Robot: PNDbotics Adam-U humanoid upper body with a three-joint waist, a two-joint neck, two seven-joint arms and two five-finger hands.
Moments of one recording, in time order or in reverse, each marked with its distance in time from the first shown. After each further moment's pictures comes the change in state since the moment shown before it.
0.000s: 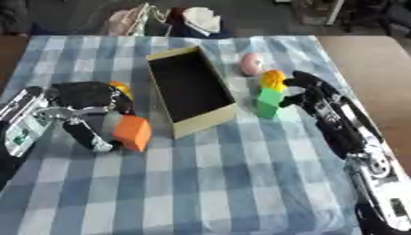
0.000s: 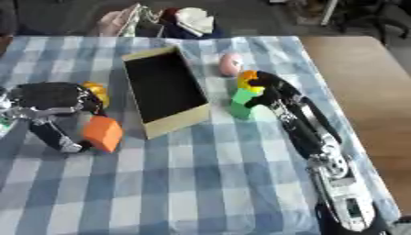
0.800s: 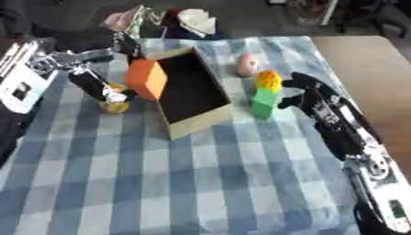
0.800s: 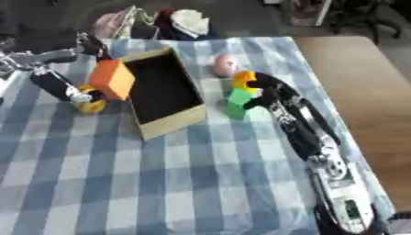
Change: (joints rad) left arm -0.203 -0.119 0.082 0.135 0.048 0.080 -0.080; right arm 0.000 0.019 0.018 0.000 -0.008 0.002 0.014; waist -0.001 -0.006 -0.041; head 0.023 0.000
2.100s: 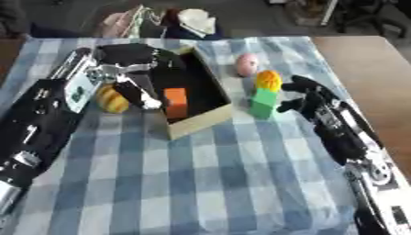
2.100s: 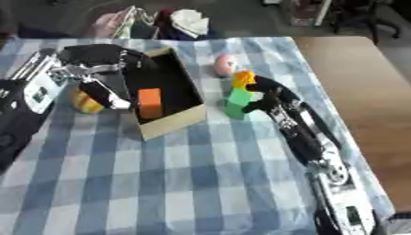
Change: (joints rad) left arm -0.046 -0.067 0.001 0.129 -0.190 -0.071 0.071; right arm -0.001 0.017 0.013 0.000 -0.011 0.003 0.016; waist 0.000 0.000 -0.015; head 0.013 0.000
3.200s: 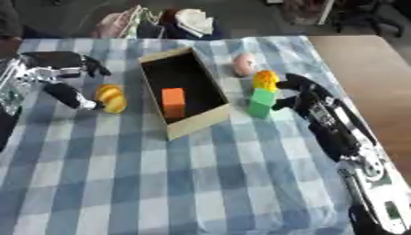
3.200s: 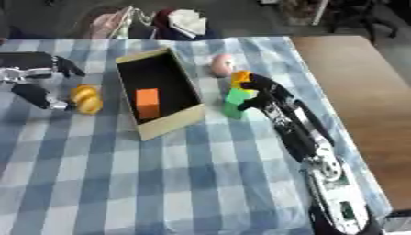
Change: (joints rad) left arm 0.023 0.096 0.130 0.244 -0.199 0.061 -0.052; right arm 0.000 -0.003 -0.006 0.000 0.001 -0.002 -0.007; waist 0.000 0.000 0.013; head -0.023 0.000
